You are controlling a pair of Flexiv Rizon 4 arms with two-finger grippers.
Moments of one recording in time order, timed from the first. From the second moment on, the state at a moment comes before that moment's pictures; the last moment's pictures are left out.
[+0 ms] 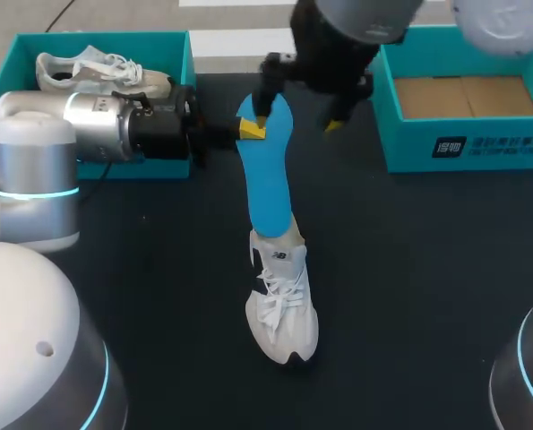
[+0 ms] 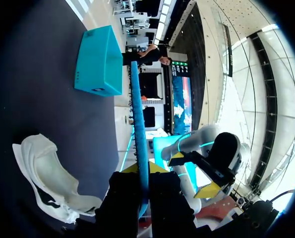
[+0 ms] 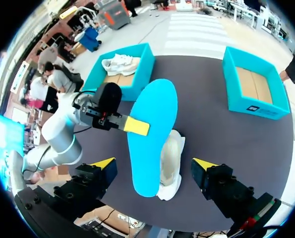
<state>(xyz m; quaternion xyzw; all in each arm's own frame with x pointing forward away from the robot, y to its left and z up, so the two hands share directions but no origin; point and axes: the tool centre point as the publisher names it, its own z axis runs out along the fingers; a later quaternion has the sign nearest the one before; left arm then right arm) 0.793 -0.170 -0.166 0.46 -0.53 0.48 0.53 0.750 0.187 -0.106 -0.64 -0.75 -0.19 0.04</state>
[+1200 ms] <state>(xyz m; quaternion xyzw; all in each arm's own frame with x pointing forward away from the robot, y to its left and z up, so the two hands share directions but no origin) 0.793 -0.170 -0.166 0.46 -0.53 0.48 0.53 0.770 0.141 -0.135 -0.56 -0.68 -0.42 0.24</state>
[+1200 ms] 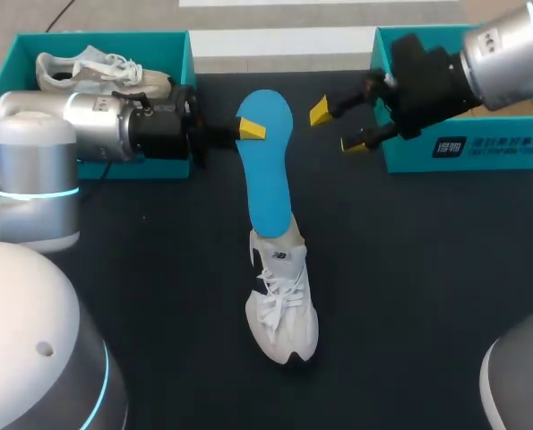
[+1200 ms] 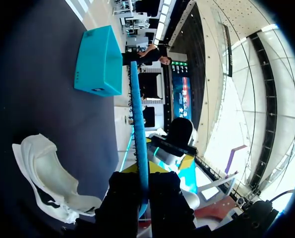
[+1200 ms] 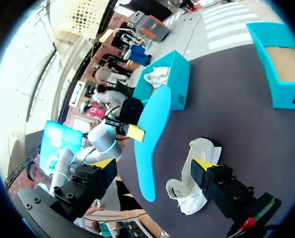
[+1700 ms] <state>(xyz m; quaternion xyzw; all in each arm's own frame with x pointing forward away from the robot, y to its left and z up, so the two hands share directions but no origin) 0.793 -0.170 -0.166 0.46 -0.53 0.48 0.53 0.766 0.132 -0.158 -0.52 -0.62 -0.50 0.32</state>
